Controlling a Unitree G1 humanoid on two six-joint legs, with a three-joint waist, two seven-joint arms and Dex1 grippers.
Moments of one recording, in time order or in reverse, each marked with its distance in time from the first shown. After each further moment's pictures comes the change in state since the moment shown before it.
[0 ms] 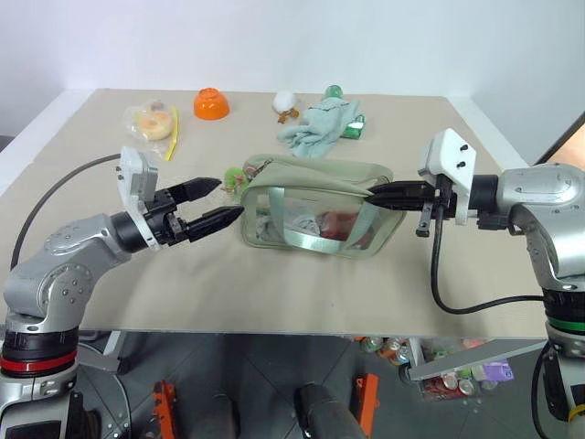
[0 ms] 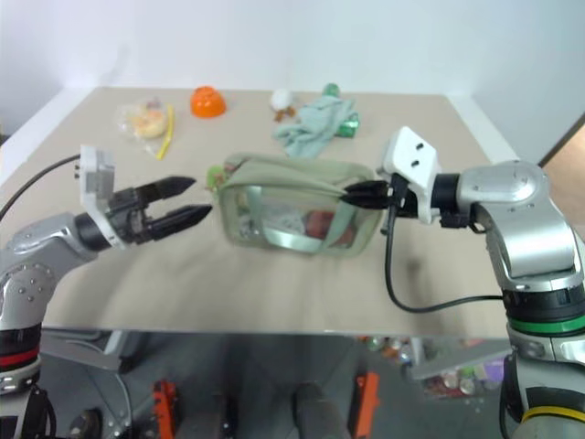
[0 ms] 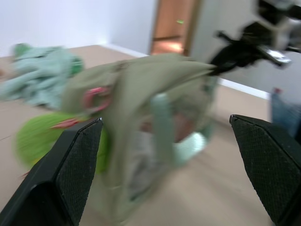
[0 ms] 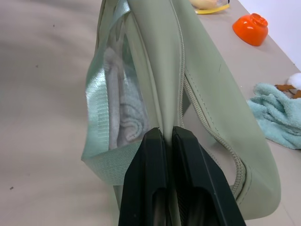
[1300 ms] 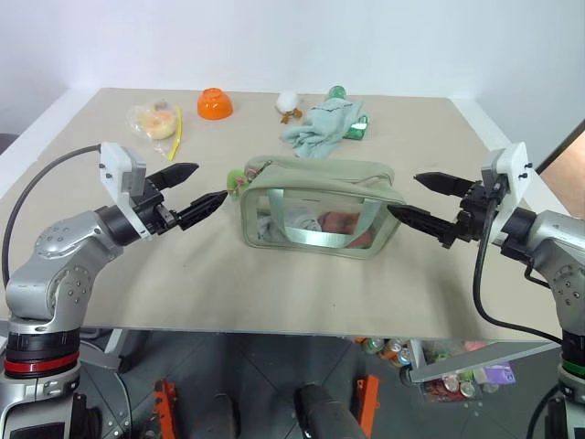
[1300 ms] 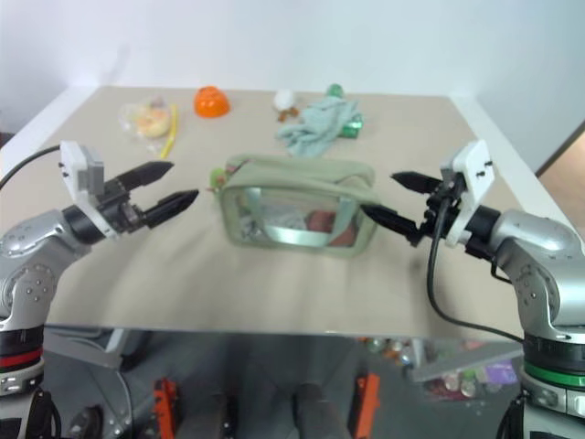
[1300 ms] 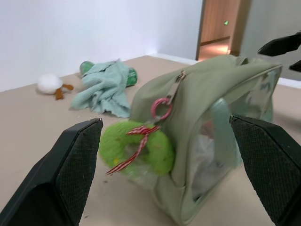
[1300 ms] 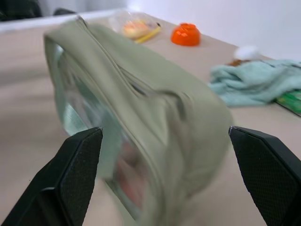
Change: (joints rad) left arm 0.013 -0.051 0.040 0.080 0.166 -0.170 0.097; right arm 0.294 0.063 -0.295 -0.060 0.284 0.104 -0.255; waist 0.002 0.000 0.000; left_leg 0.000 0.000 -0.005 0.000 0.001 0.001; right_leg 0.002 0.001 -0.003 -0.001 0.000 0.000
